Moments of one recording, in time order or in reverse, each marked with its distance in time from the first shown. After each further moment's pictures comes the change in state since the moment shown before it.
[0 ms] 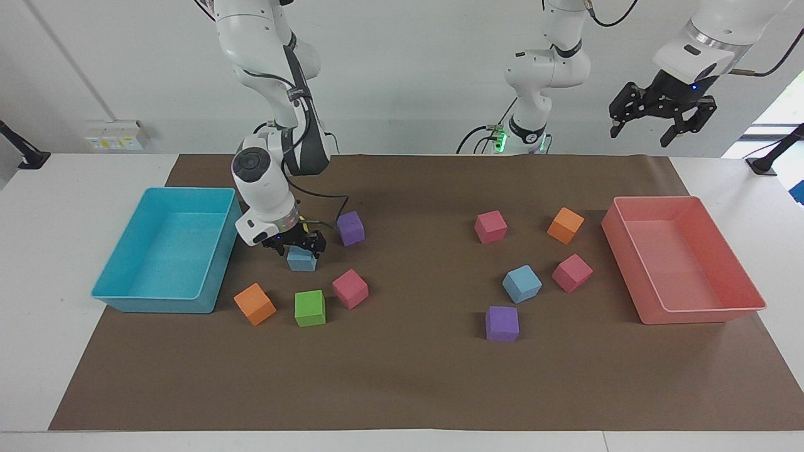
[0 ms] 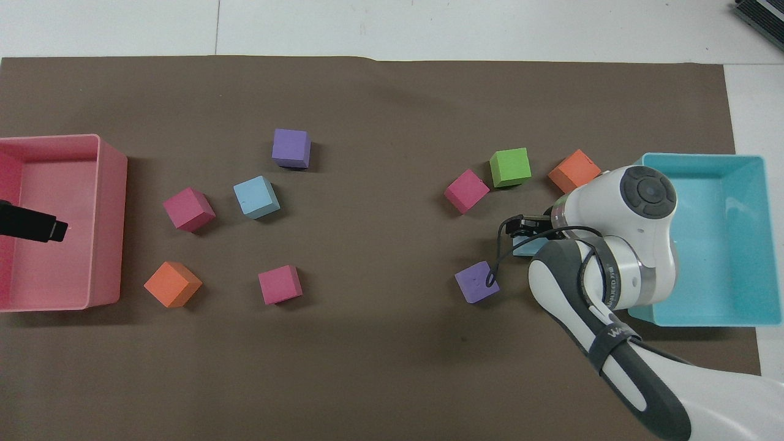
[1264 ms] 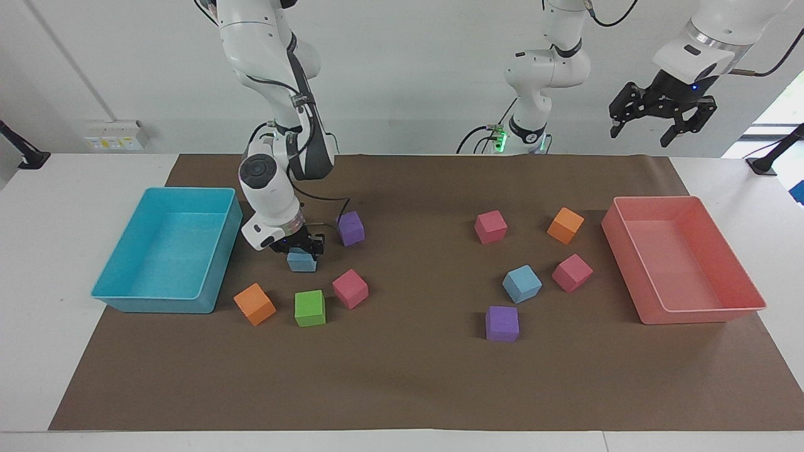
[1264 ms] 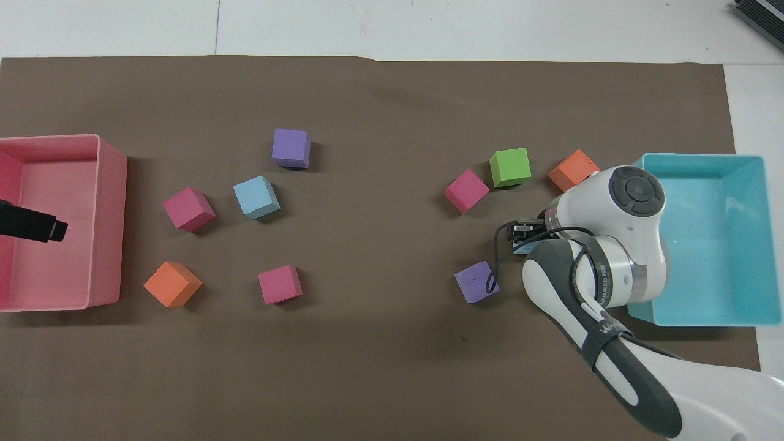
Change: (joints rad) left arm 0.000 0.000 0.000 0.000 0.000 0.000 0.000; right arm 0.005 0.014 -0.001 0.029 0.000 -0.043 -0.081
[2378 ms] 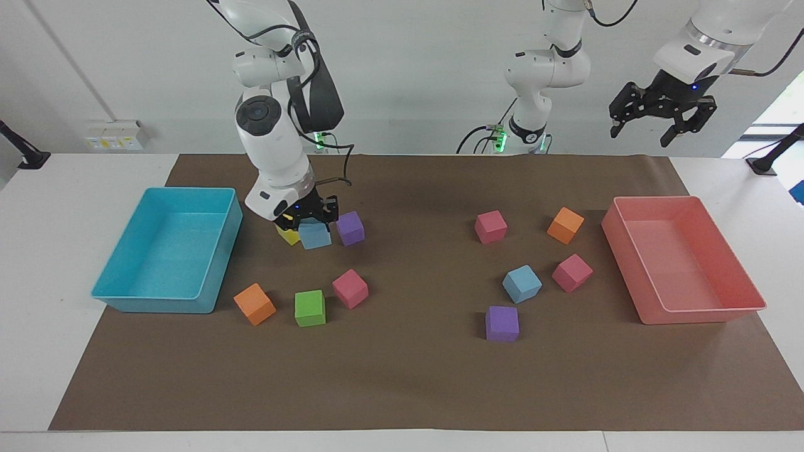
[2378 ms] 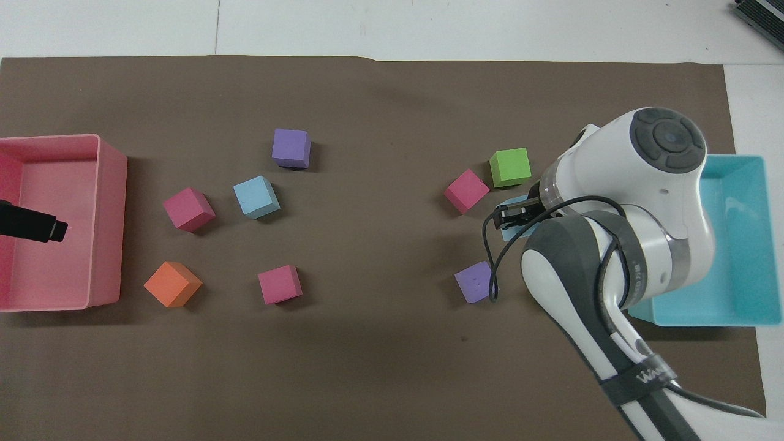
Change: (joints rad) left arm 0.000 0.000 0.000 0.000 0.000 0.000 0.000; right arm 0.043 -0.082 0.070 0.271 0.000 -0.321 -0.074
